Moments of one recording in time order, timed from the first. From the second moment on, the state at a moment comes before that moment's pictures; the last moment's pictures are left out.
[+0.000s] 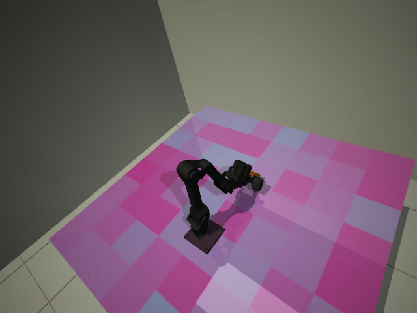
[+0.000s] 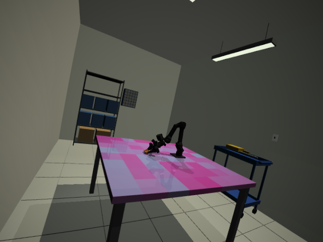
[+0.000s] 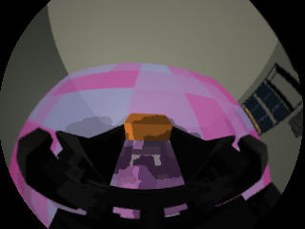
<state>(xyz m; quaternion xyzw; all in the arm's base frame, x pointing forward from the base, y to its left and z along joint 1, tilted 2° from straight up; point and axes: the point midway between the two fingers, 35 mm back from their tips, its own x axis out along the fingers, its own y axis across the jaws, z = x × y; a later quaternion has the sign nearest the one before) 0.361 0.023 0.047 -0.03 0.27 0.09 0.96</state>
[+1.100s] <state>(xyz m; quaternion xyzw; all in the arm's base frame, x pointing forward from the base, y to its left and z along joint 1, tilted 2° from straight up) 0.332 0.022 0.043 -0.02 0.16 0.09 0.98</state>
